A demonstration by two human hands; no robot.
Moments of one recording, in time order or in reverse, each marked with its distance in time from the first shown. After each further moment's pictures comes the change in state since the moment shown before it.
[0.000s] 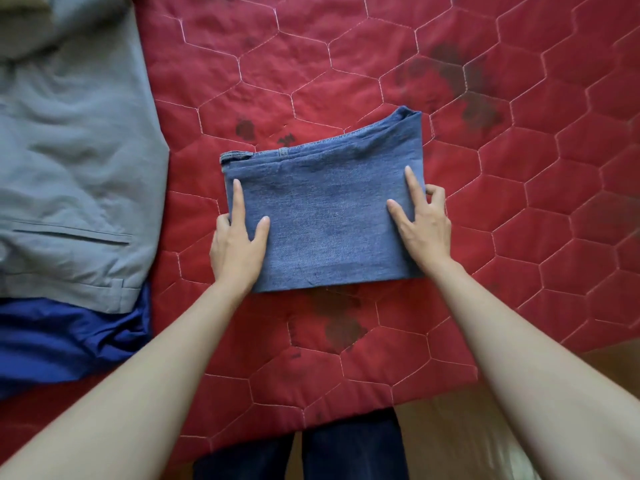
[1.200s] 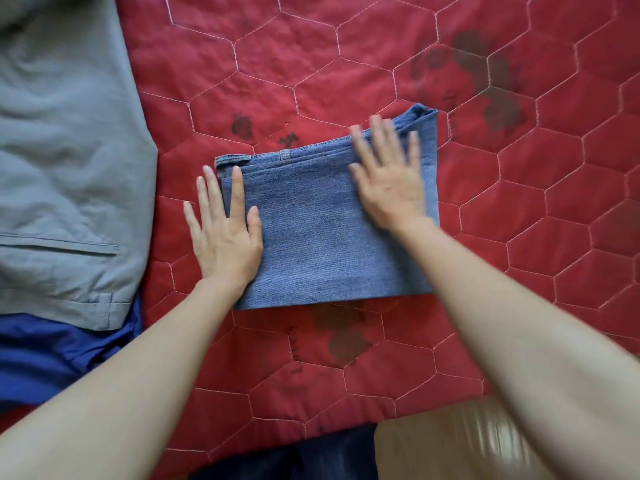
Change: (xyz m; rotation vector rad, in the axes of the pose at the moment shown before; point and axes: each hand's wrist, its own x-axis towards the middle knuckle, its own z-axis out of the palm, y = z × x) left_hand 0.038 -0.022 0.014 0.397 0.127 0.230; right_hand 0.069 -0.059 0.035 -0.512 -0.087 -0.412
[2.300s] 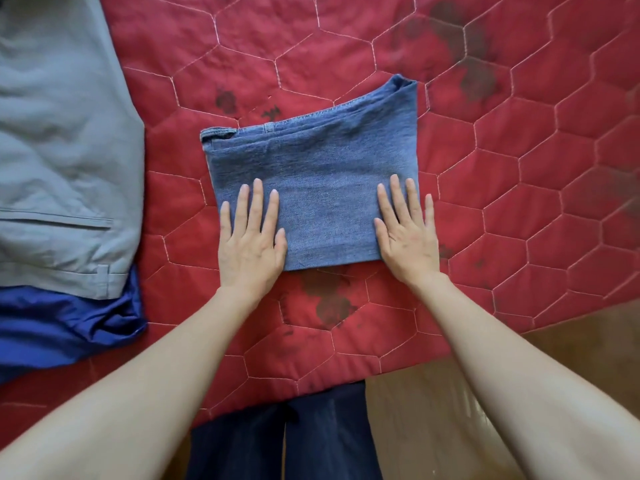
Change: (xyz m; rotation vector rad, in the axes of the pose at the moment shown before) left_hand -0.064 0.032 -0.003 0.164 -0.104 0.272; right_hand -0.142 0.025 0.019 0.016 -0.057 0.102
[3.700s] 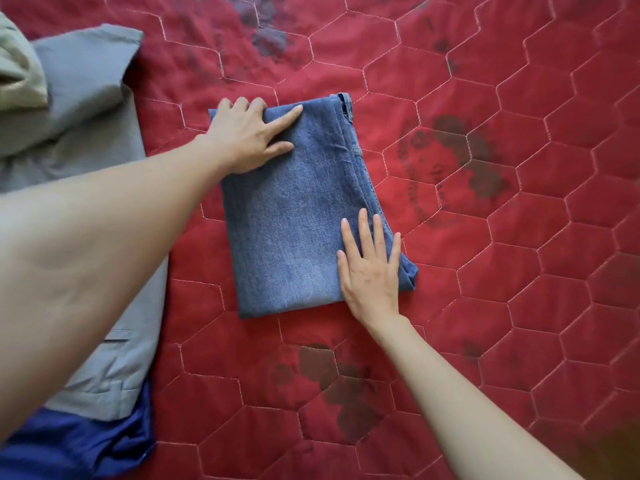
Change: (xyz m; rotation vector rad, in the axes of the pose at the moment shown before) left_hand 0.313 -0.078 -0.102 0.324 -0.017 0.358; right_hand 0.110 -0.087 -0.029 0.115 0.066 0.111
